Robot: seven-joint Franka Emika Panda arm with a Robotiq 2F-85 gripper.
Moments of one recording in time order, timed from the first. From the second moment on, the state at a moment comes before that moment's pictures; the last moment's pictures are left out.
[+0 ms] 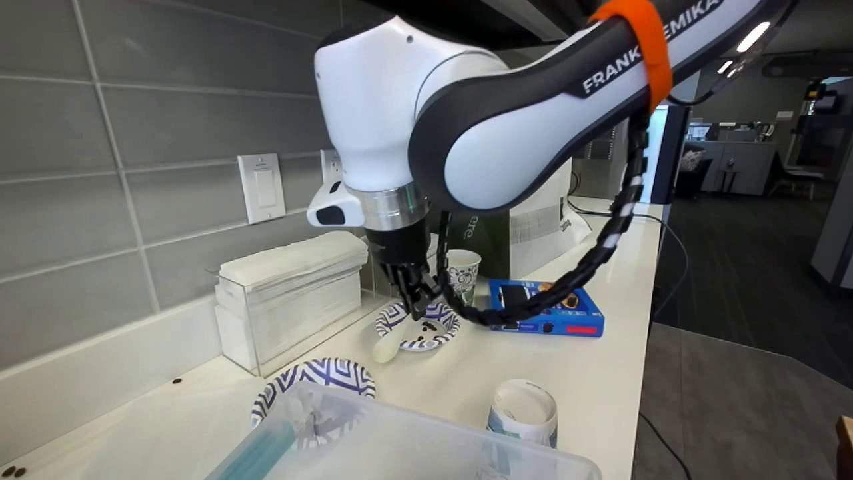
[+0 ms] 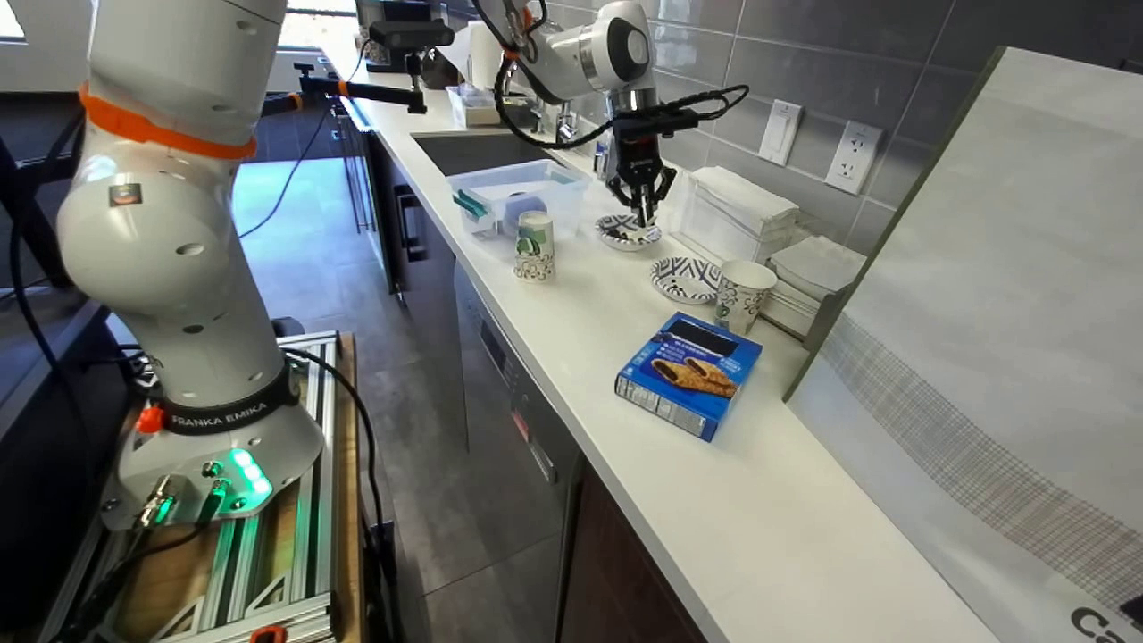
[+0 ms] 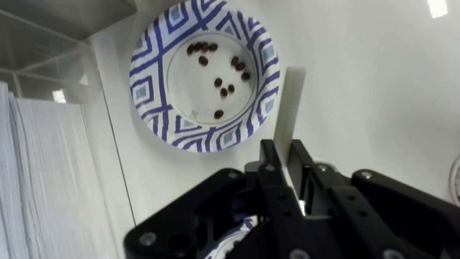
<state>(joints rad) 0.21 0.44 0.24 -1.68 -0.56 2.04 -0.71</state>
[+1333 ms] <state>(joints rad) 0.33 0.67 0.21 -1.46 -0.75 2.05 -0.91</state>
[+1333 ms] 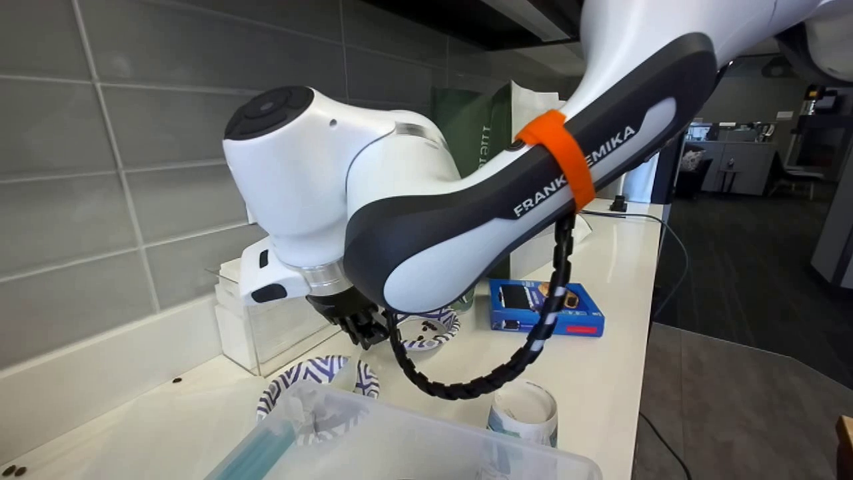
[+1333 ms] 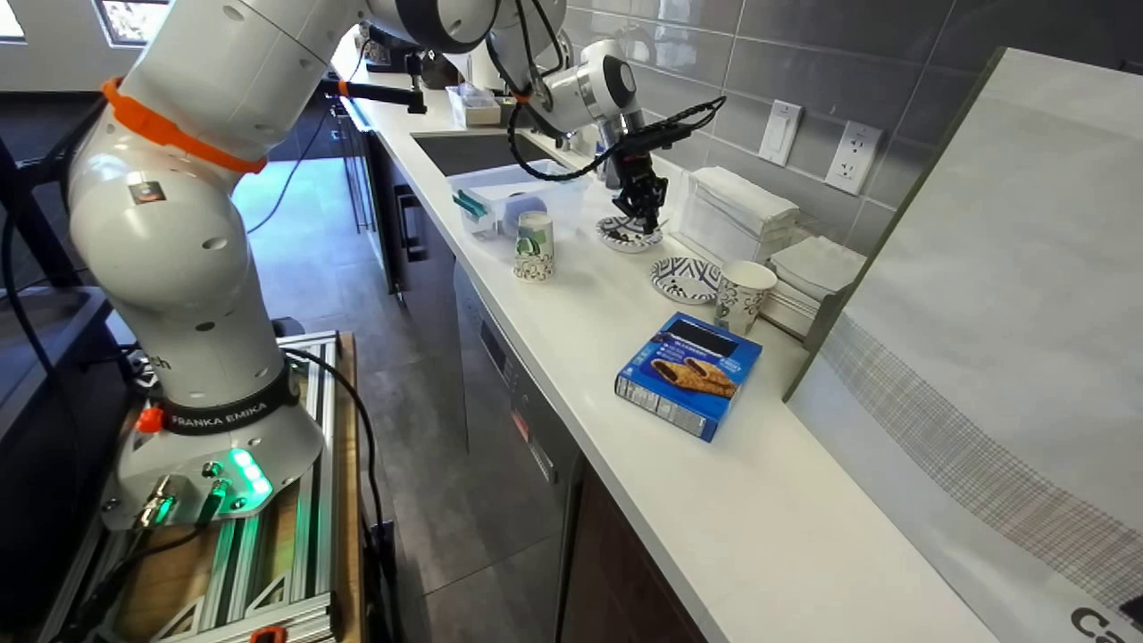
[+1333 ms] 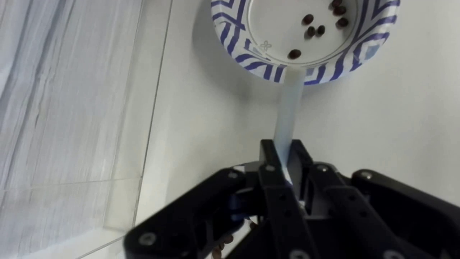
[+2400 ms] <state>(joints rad) 0.37 0.75 0.23 -1.33 -0.74 2.07 -0.93</state>
